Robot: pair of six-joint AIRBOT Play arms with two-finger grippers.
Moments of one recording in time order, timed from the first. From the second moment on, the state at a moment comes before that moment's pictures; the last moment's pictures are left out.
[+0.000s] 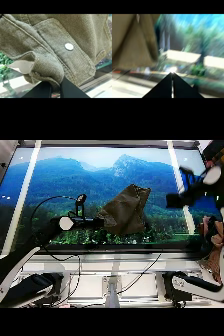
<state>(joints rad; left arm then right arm) -0.53 -1.13 0.74 0.93 -0.62 -1.62 -0.11 -1.28 1.25 -1.25 1.46 1.40</state>
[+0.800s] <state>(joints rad) -0.53 -1.13 0.74 0.93 -0.62 -1.62 -0.13 -1.30 0.60 -0.70 1.02 1.36</state>
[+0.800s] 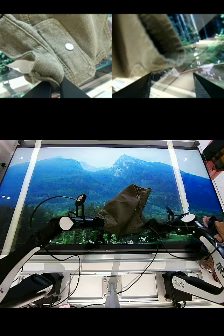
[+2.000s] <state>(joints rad) -0.48 -0.84 0.88 0.95 0.08 -1.62 -0.13 -1.12 1.22 -0.21 1.16 1.05</state>
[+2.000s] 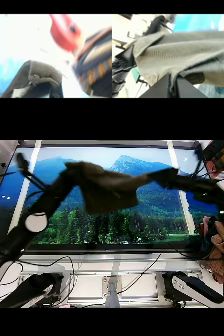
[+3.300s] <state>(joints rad) -0.49 -0.96 0.80 1.04 -0.24 -2.00 0.01 -1.08 1.25 -0.80 1.08 1.34</state>
